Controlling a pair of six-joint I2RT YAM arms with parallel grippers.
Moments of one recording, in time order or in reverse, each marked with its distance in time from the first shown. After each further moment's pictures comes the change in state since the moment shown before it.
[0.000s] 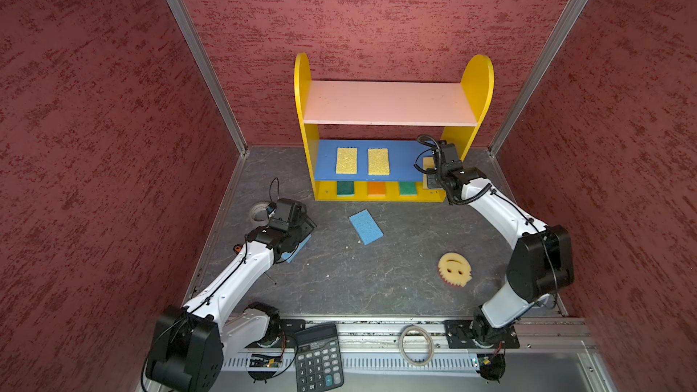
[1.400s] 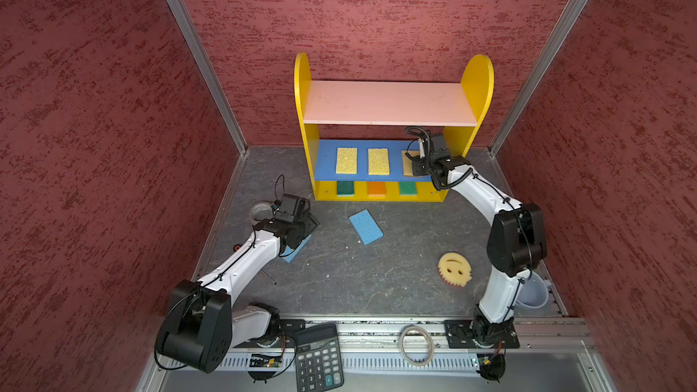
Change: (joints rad) left arm 0.012 0.126 0.039 0.036 0.029 0.004; right arm -0.001 0.222 0.208 0.088 -0.181 -0.023
